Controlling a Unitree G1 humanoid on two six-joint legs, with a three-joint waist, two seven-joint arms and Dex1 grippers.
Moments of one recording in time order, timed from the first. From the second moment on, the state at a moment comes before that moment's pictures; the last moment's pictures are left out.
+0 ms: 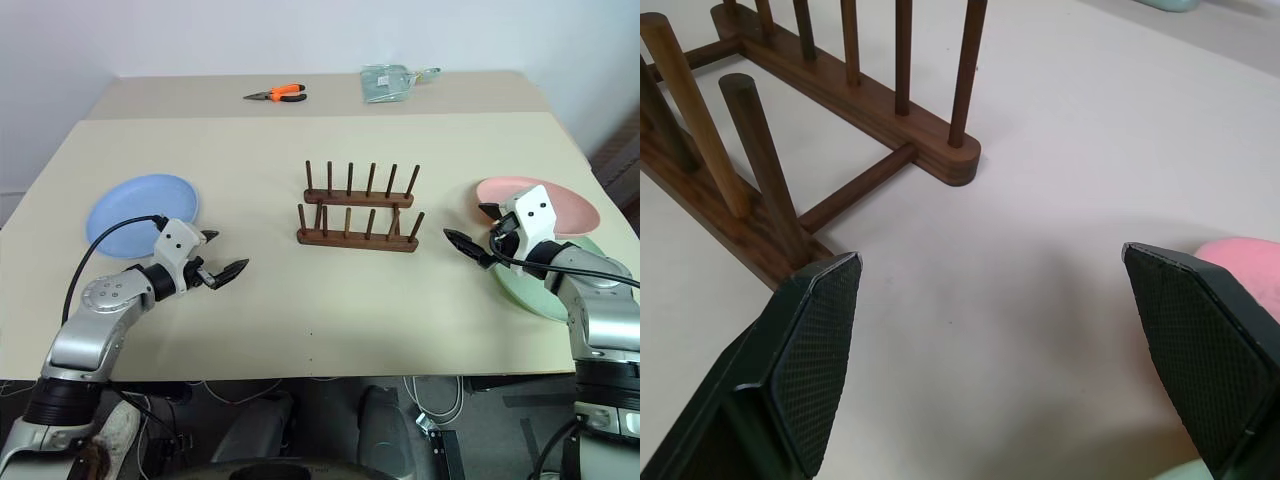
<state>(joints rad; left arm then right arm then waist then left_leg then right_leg) -0.17 0.56 0.02 -0.16 -0.18 0.41 -0.65 -0.24 -0.77 -0.27 0.08 0.33 0.33 0.81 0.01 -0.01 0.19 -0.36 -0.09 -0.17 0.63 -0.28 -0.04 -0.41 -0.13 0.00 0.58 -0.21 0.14</state>
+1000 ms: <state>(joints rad) -0.79 0.26 -0.29 0.75 -0.05 -0.02 -1.00 0.20 -0.75 -0.37 -0.59 0.47 0.64 0.70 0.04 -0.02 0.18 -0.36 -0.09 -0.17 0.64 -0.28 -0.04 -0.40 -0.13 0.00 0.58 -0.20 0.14</state>
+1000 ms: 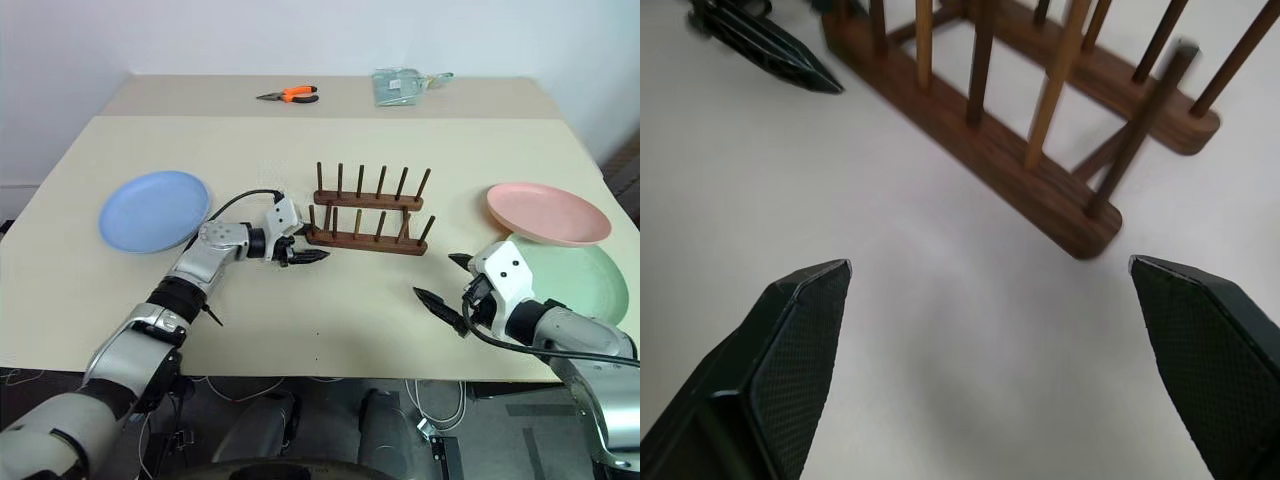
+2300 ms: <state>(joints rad) -0.29 0.43 -0.37 -0.23 -0.08 0.54 -0.84 0.00 -0.72 0.01 -0.34 0.19 0.53 0.65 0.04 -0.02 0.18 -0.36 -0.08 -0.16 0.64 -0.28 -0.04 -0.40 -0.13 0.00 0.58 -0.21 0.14</state>
